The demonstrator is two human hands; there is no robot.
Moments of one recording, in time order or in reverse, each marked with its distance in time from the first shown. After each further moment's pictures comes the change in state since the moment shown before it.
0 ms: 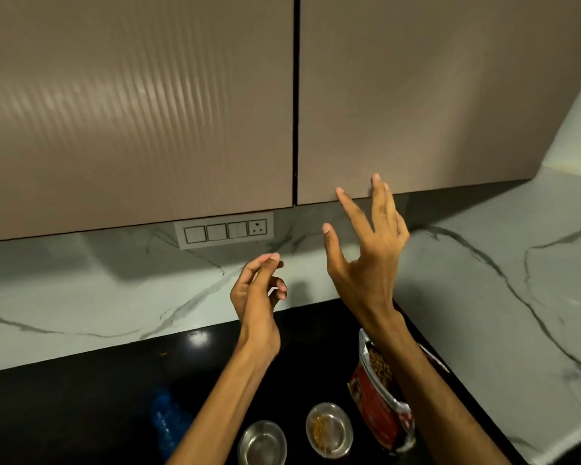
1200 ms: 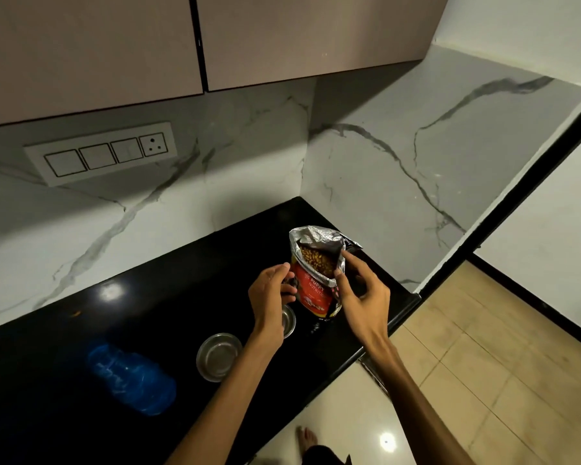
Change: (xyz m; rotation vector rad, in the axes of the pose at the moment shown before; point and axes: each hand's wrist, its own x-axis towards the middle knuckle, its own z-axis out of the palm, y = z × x) left_hand -0.082 -0.151 -0.061 0.360 -0.251 -0.495; right_hand -0.231 0.056 -0.100 0.015 -0.153 0.794
